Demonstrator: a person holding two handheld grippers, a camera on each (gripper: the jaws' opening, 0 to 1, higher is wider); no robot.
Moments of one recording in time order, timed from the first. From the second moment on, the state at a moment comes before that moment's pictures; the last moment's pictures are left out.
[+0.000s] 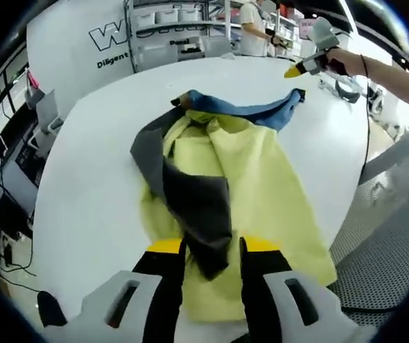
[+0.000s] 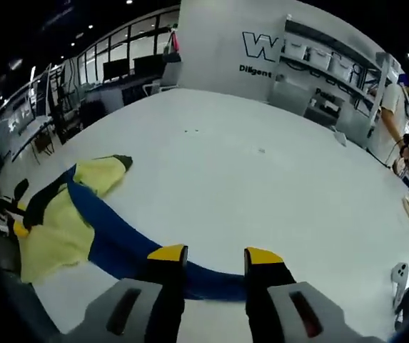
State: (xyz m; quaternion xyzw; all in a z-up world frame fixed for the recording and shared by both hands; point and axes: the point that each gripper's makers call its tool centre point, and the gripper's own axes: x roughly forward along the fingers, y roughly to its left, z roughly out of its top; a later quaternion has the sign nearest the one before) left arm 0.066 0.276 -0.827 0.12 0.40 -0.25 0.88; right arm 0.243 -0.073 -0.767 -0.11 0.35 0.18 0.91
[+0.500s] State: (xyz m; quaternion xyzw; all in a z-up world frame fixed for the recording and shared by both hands) left arm 0.084 0.270 -0.828 0.08 0.38 -0.27 0.88; right arm 0.248 0.029 -0.763 -0.10 0.32 0.26 0.91
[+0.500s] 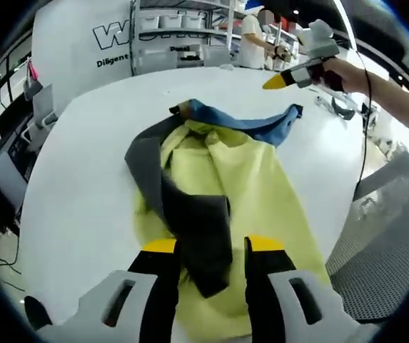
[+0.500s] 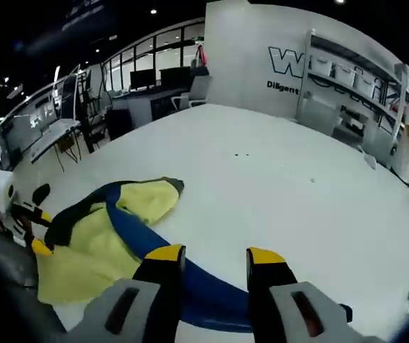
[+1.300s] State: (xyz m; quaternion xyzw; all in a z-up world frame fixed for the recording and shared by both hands) left arm 0.083 0.263 -0.840 0.08 0.40 -0.28 0.87; right arm 0.225 0.150 -0.762 -0.11 0.27 0.36 0.89
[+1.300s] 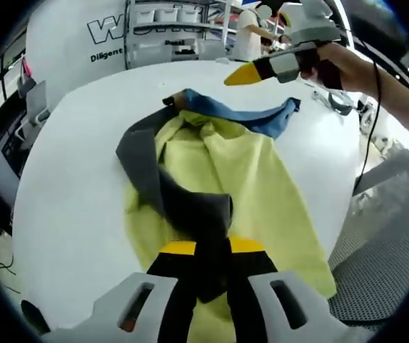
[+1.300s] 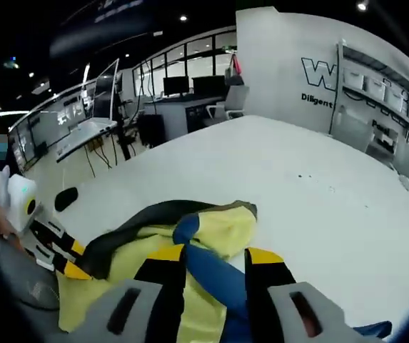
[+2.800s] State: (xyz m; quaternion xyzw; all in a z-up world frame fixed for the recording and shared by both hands) left arm 0.082 0.264 -0.847 0.06 0.41 -0.27 0.87; right arm 0.241 0.192 -0.816 -0.40 0.22 0.39 0.80
